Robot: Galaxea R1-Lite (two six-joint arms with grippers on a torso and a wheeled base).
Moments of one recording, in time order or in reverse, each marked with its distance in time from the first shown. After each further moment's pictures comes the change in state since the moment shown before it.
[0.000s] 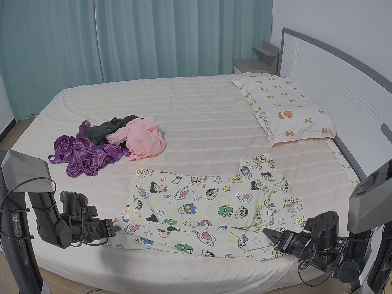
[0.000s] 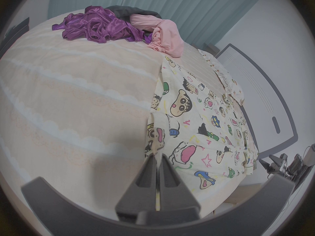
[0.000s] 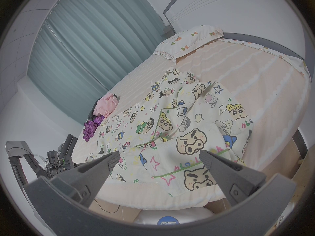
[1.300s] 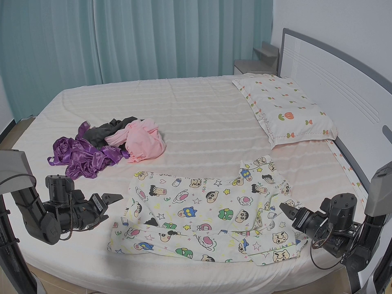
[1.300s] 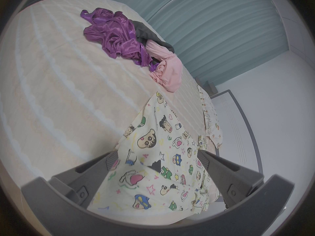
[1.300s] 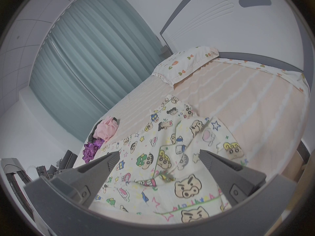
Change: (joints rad) left arm -0.017 -0.216 0.037 -0.058 -0.032 -0.482; right arm -0.146 -0.116 -0.037 0.000 -0.001 -0.076
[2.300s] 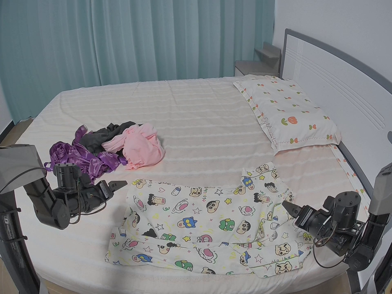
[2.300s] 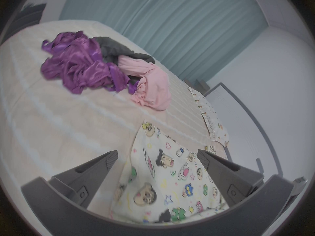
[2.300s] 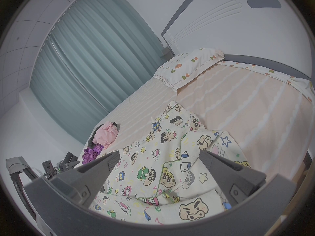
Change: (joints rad) left arm 0.017 0.145 -0.285 0.036 0.014 0.244; right arm -0.025 -0.016 0.005 0.000 0.024 -0.011
